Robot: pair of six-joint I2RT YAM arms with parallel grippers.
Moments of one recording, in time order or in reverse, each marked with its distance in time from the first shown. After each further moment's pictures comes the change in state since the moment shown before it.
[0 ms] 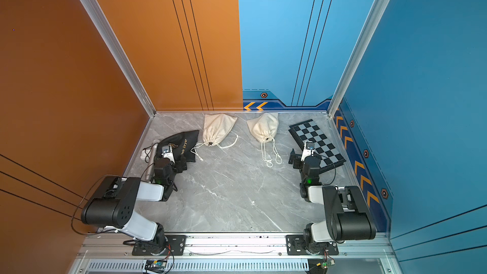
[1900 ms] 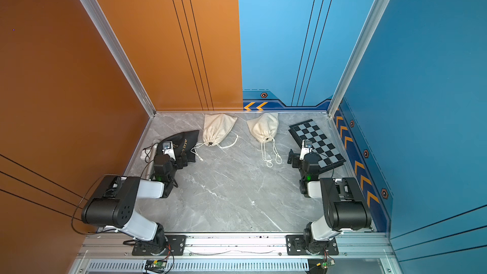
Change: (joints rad) left arm 0.008 0.000 0.056 -0.029 0.004 0.013; right arm -0.018 0.072 0.053 -0.033 -0.063 -0.016
